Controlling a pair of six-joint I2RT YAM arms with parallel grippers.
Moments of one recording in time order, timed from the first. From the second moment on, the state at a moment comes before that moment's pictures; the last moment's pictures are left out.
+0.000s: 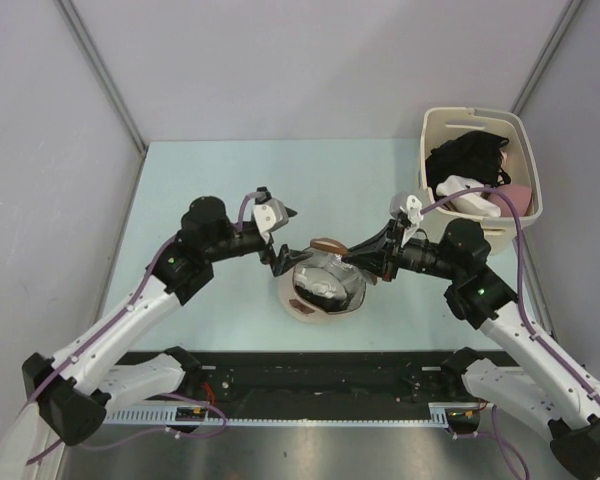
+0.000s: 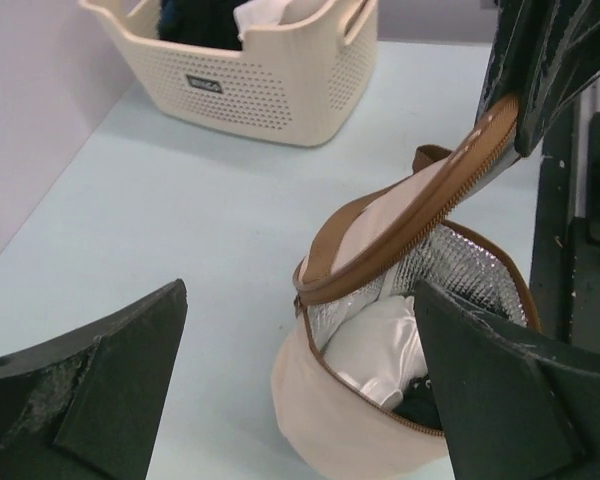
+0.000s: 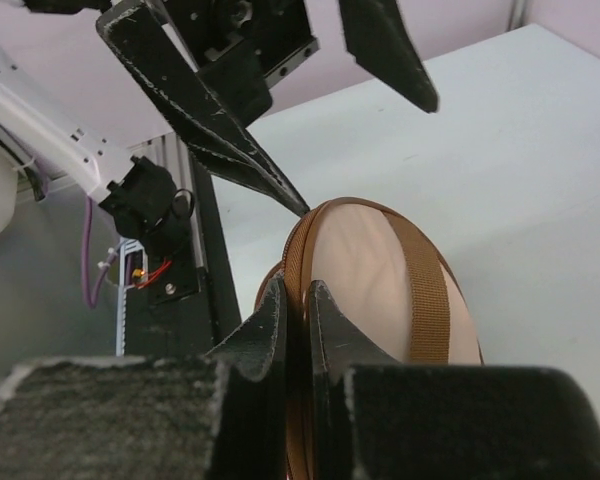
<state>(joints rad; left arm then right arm) -0.63 0.99 0.93 -0.11 0.54 0.26 0.57 0.82 0.79 0.04 -0.71 0.17</state>
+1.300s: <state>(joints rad) -0.71 1.11 1.08 -0.18 0.31 0.05 0.56 0.69 0.84 -0.16 -0.21 0.44</state>
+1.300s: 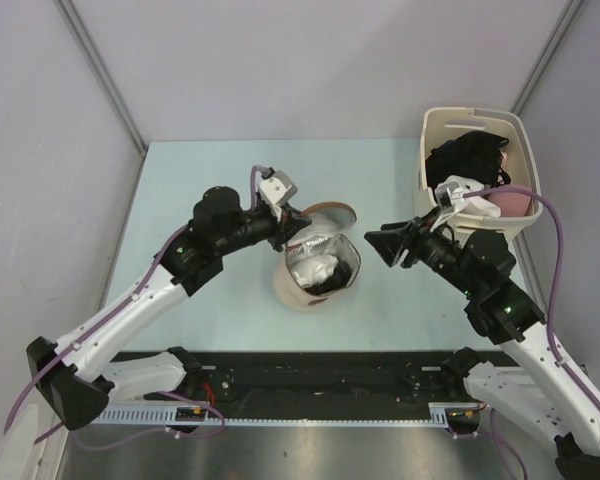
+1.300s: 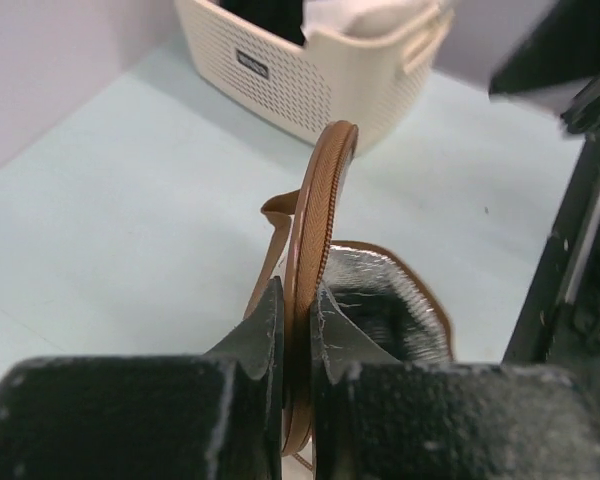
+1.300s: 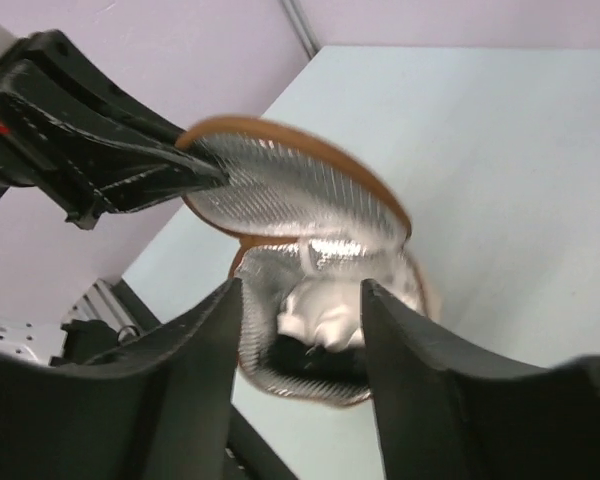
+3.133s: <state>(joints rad) -0.71 1.10 0.87 -0.04 0.06 -0.12 1.04 0.94 0.85 0.15 0.40 0.40</state>
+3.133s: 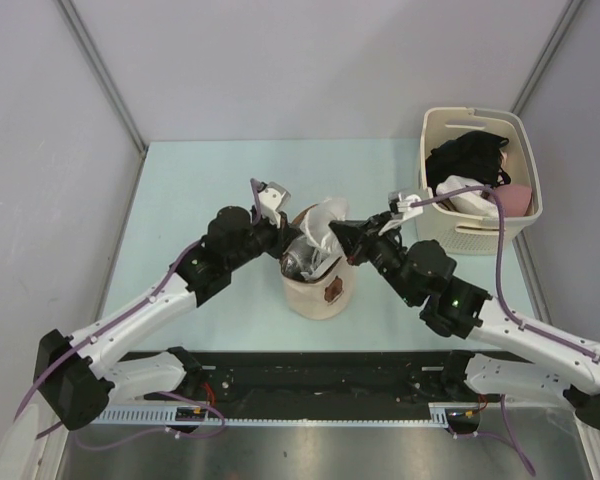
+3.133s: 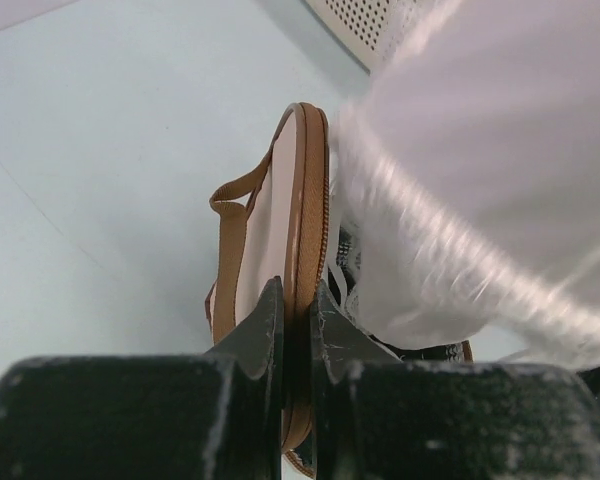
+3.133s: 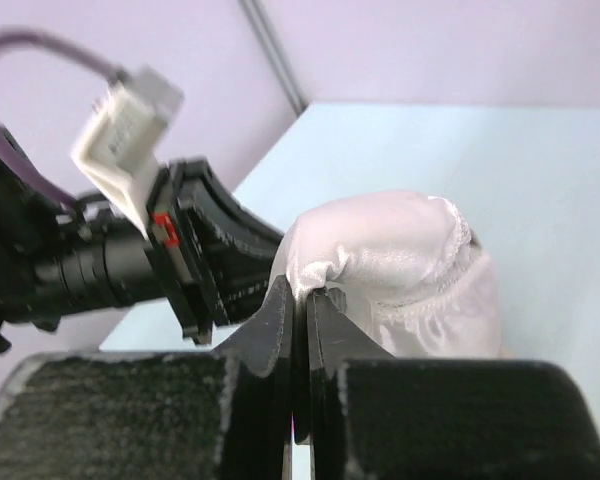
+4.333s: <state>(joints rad) -0.71 1.13 0.87 -0.05 0.08 -0.16 0.08 1.25 1.28 0.40 0.46 0.44</state>
